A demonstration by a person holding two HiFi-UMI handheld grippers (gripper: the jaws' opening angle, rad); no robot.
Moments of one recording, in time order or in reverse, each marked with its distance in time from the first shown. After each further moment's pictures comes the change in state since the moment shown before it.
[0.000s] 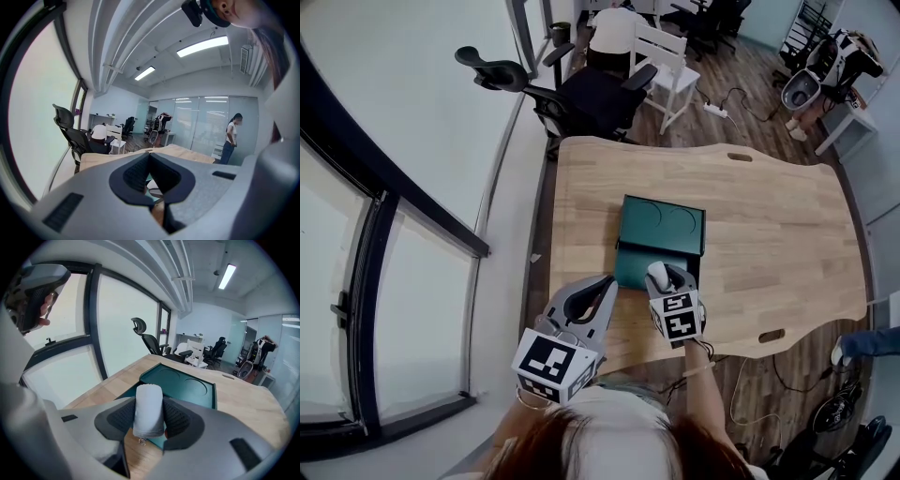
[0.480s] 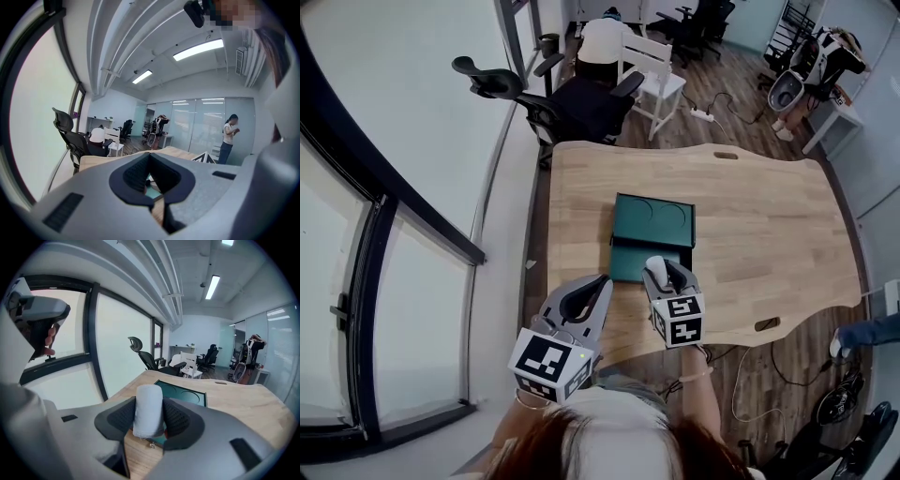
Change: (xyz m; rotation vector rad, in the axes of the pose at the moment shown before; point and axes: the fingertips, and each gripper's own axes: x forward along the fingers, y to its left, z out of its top) left arm -0.030 -0.019 0.004 0.016 -0.037 -0.023; right arm -0.062 0.014 0.036 0.082 -0.176 -0.048
